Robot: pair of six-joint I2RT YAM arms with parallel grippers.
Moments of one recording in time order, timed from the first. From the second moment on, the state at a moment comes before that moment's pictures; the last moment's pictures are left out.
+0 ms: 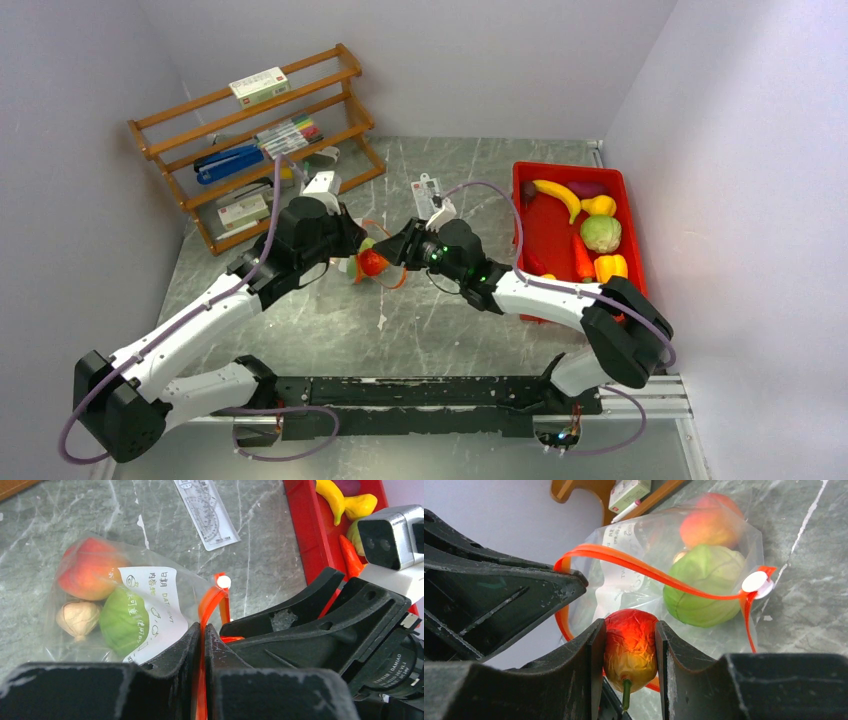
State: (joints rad) left arm -0.65 1.05 0.86 -0.25 -0.13 -0.55; right arm 0.85 1.45 0.74 0.48 -0.05 0.89
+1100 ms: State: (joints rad) left arm -0.65 1.00 0.84 -0.24 -0.16 -0.57; right arm 0.95 1.73 0.75 0.80 0.04 1.00
